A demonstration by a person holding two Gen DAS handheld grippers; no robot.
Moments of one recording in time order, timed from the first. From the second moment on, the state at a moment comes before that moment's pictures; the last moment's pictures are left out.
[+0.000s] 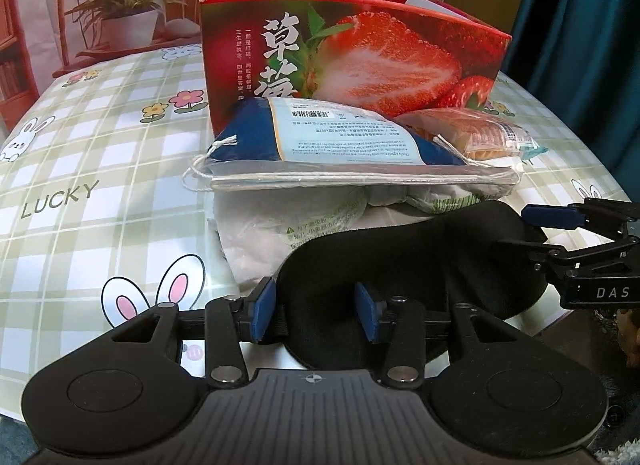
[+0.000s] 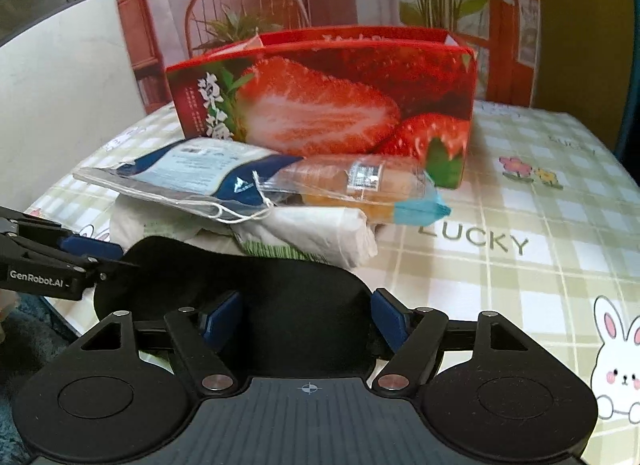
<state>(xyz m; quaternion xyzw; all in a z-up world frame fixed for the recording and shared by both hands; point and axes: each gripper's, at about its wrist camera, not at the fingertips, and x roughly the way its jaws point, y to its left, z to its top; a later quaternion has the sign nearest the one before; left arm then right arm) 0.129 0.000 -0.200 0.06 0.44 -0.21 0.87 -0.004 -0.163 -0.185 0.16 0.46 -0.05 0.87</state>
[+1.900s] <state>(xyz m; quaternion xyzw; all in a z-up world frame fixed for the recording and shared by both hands) 0.125 -0.004 -0.198 0.05 0.44 -0.24 0.86 -0.002 -0.154 -0.182 0.18 0.47 0.00 0.87</state>
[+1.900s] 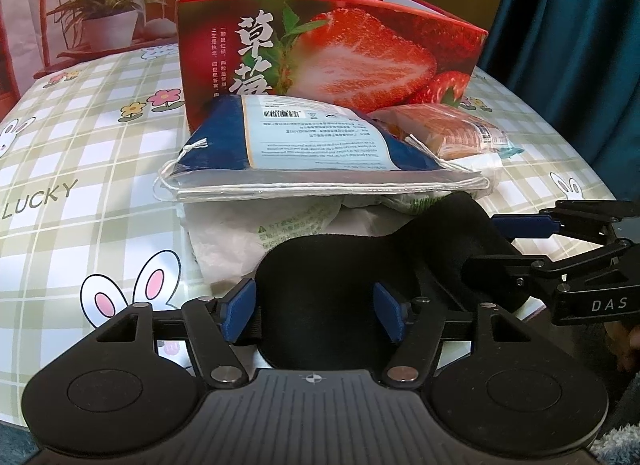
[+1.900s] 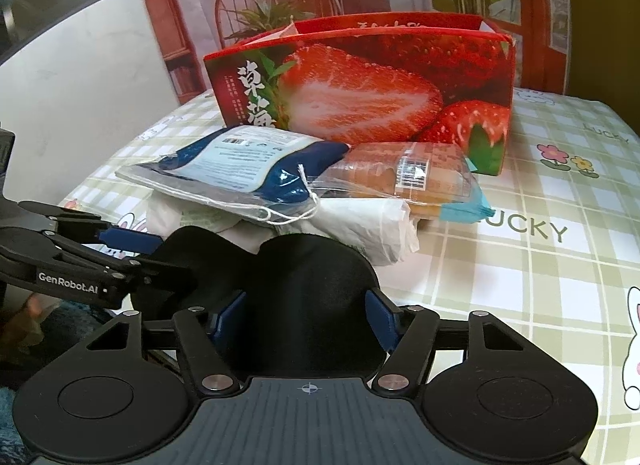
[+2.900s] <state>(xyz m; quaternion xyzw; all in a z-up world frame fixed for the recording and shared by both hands) 0.118 -0.014 -0.198 0.08 0.43 -0.25 0.87 -0.003 -0.148 -0.179 0.19 0.45 0.03 0.87</state>
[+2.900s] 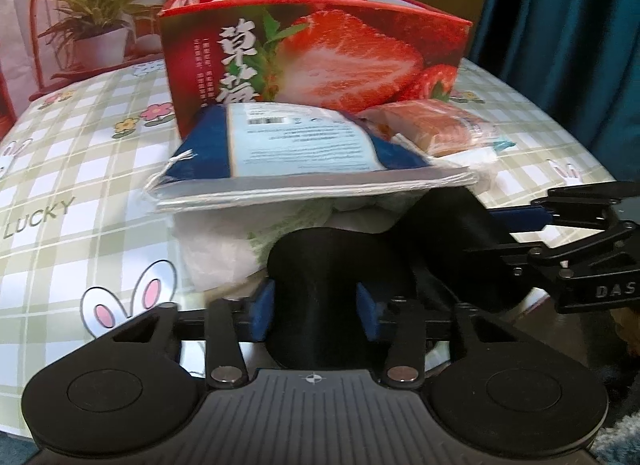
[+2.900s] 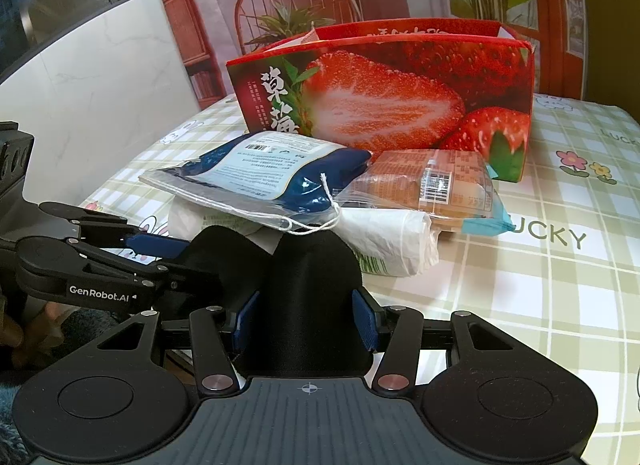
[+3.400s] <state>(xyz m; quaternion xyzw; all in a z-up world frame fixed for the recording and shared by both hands) 0.109 -0.004 -0.172 0.02 0.40 -0.31 0.86 -0.004 -0.148 -0.167 0.19 0.43 0.05 0.88</state>
